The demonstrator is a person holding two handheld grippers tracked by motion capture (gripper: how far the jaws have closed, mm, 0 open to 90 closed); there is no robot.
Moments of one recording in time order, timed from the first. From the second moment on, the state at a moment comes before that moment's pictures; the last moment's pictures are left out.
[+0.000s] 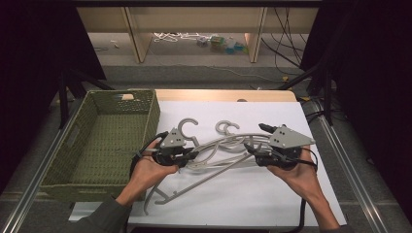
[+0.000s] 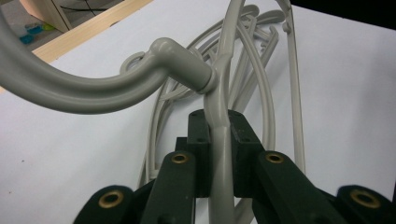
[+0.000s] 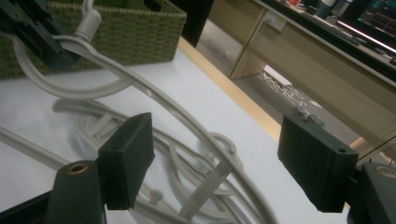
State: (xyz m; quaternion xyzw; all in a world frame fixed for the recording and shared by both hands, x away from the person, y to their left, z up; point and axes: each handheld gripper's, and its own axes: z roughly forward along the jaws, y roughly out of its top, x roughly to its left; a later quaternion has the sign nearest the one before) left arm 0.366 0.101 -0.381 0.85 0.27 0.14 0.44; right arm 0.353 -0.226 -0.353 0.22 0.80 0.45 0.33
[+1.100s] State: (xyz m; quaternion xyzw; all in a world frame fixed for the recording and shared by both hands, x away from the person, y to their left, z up) left arm 0.370 0.183 -0.274 0.82 0.31 0.22 0.44; right arm 0.296 -0.241 -0.412 0.30 0.74 0.53 0.29
